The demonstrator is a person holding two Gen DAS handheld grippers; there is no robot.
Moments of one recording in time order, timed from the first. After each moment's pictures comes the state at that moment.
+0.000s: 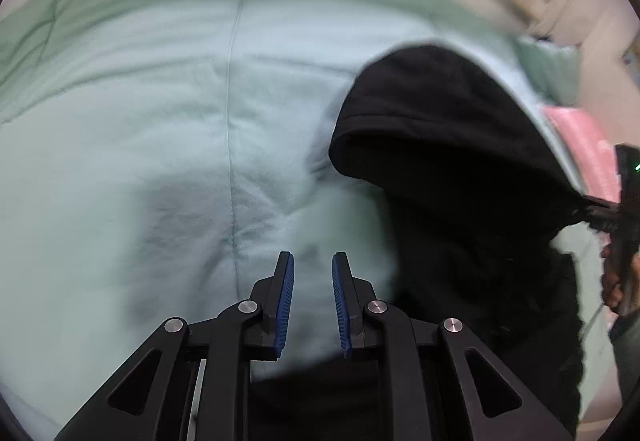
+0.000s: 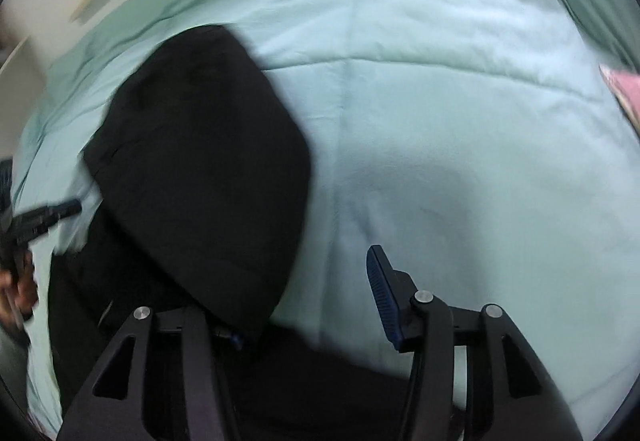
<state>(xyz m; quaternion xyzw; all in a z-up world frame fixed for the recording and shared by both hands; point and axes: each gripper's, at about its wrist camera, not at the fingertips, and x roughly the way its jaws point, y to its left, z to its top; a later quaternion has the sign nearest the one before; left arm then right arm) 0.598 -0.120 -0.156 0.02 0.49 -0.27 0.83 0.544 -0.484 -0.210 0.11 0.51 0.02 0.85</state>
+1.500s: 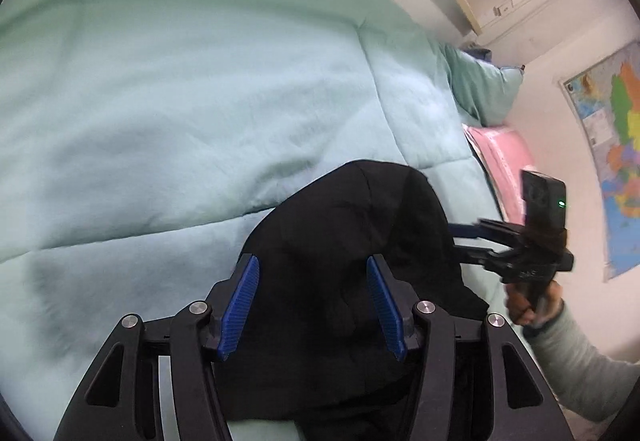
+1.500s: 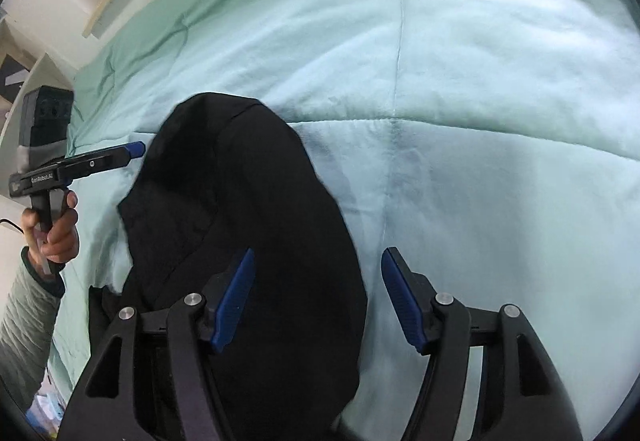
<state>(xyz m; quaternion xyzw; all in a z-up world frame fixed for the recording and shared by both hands) 0.739 -0.236 -0.166 -0.04 0.56 -0.43 0.71 0.645 -0.510 -0.208 0.17 0.54 0.11 0.82</state>
